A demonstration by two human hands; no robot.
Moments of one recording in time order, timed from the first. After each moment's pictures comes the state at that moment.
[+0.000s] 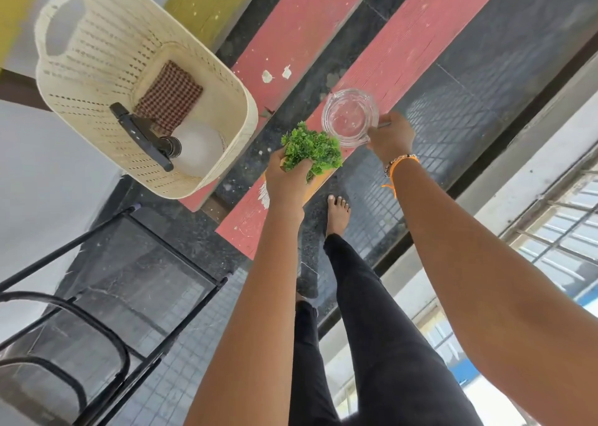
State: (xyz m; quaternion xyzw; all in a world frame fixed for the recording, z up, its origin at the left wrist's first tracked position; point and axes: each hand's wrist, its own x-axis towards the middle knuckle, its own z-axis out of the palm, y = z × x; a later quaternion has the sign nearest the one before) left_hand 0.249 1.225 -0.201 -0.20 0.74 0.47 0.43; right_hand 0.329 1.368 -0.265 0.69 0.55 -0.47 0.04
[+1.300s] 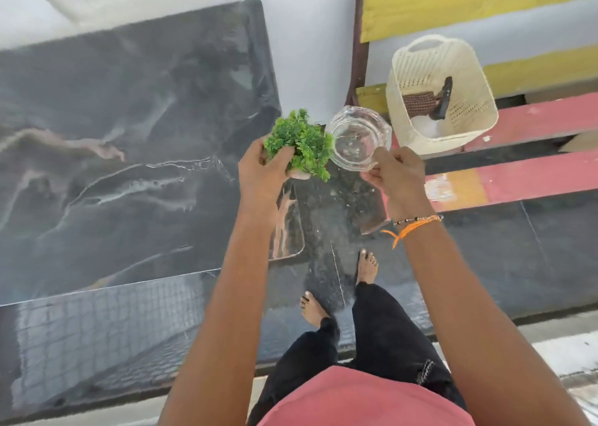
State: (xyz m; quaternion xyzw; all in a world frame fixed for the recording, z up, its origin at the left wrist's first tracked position) left_hand 0.273 0.779 0.046 -0.21 0.68 0.70 0.08; right_hand 0.292 0.951 0.003 0.39 0.58 -0.72 -0.05
